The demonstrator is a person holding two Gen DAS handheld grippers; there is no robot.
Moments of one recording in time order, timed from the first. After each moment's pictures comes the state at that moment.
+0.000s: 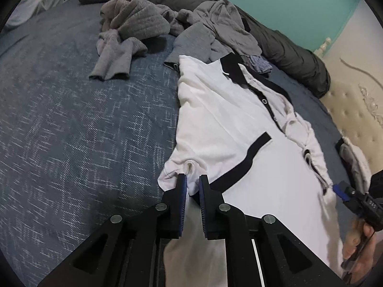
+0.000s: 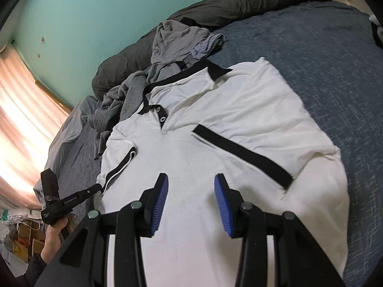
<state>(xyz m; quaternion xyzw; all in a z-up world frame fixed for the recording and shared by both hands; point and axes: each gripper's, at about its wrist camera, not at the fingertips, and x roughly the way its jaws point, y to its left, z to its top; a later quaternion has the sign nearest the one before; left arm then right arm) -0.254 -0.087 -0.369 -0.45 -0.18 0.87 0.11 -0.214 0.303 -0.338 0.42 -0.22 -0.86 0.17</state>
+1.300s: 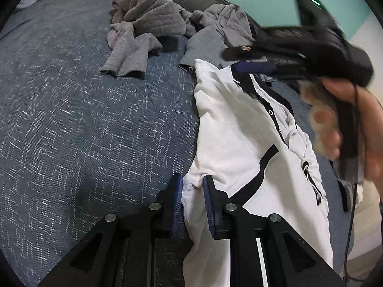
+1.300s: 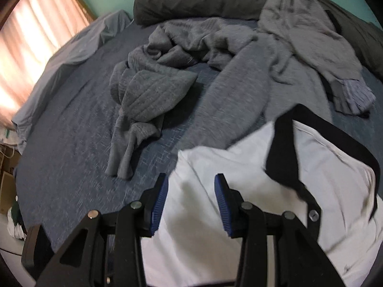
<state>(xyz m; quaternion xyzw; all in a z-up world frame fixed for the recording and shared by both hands) -0.263 -0.114 -0.380 -0.45 -0.21 0.86 0.11 -0.426 -0.010 -0.314 0.52 0.04 -0.81 0.28</state>
